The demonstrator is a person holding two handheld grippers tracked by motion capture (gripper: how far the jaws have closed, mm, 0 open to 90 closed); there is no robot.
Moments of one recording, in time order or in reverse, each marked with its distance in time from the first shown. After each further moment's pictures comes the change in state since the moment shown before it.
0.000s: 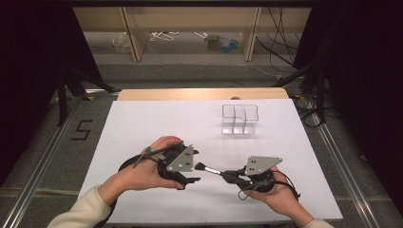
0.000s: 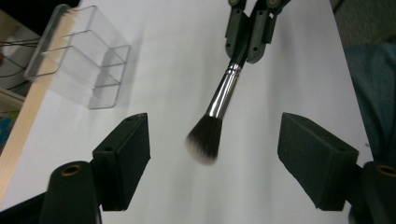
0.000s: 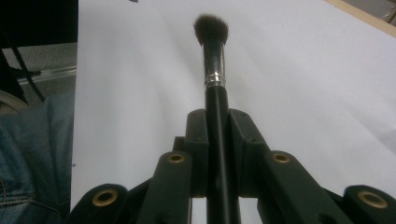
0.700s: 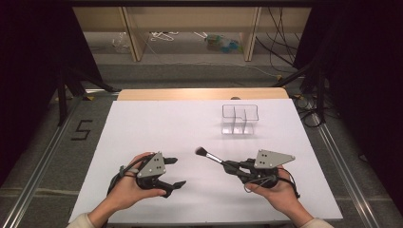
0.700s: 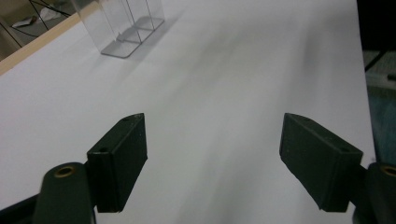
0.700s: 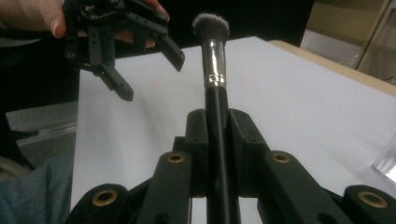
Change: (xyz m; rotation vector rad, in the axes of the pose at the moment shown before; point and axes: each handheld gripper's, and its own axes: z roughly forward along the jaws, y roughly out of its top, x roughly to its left) left arm -0.019 -0.076 0.004 -0.198 0.077 -0.407; right arm -0.006 0.007 -0.009 -0.244 -0.039 0.076
